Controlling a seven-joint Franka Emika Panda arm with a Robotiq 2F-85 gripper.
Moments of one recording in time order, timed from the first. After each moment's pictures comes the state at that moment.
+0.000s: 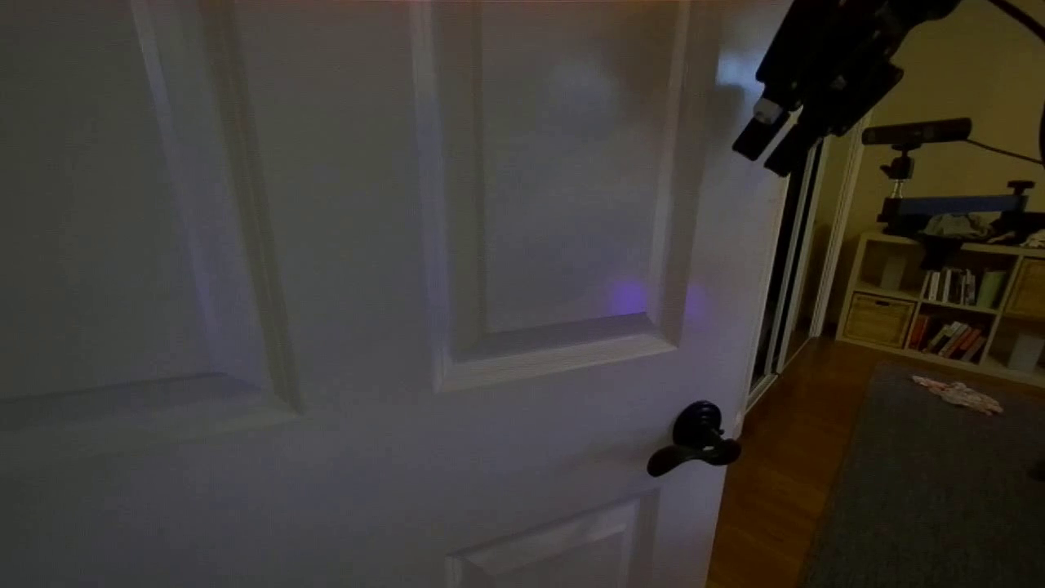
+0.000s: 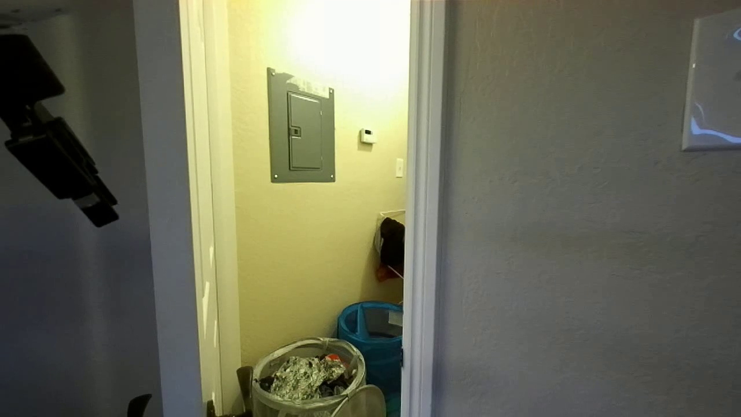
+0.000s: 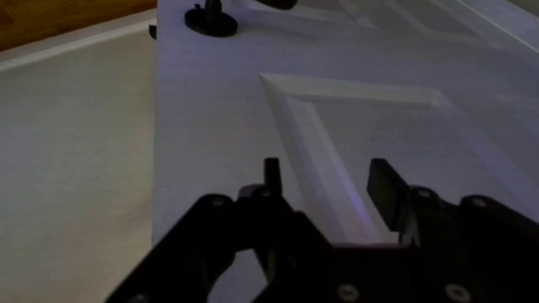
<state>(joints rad) 0.03 -0.48 0.19 -2.53 0.15 2.60 0.39</state>
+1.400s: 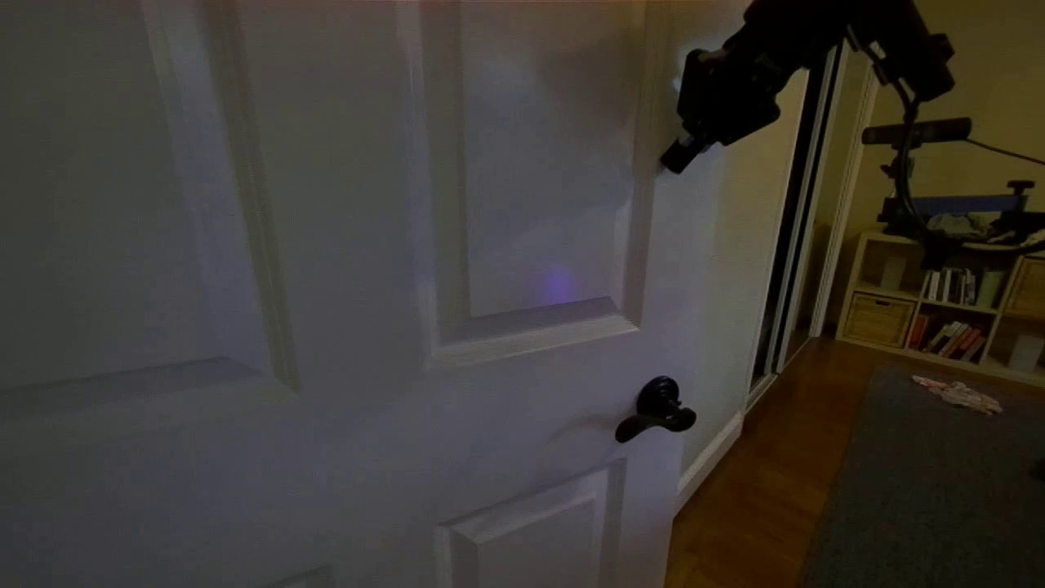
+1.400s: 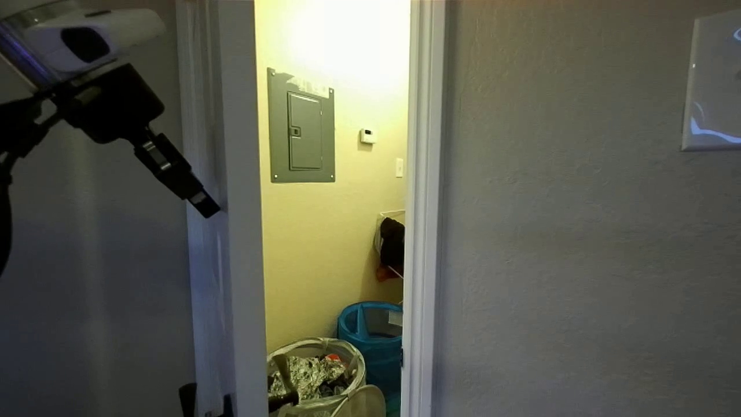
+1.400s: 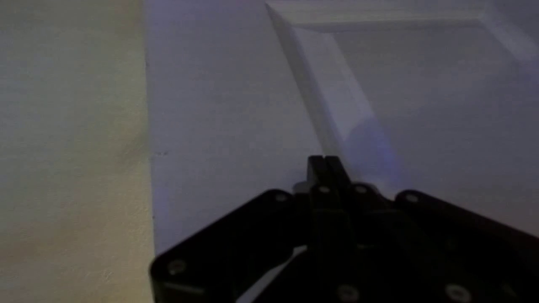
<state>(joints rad) -0.08 -0.25 0.21 -2.43 0.03 2.89 0.44</state>
